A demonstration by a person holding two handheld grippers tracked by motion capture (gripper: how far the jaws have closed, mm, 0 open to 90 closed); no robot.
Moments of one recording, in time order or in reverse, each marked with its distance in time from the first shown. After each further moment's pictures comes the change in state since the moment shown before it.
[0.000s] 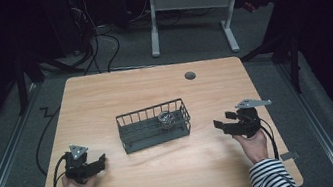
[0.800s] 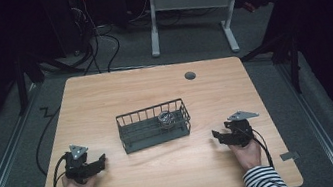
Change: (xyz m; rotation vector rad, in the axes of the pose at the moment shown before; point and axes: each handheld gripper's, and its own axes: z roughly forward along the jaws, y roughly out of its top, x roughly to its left) left arm 0.000 0.000 0.000 -0.001 -0.001 0.000; right arm -0.002 -0.040 0.036 0.076 -0.118 -0.036
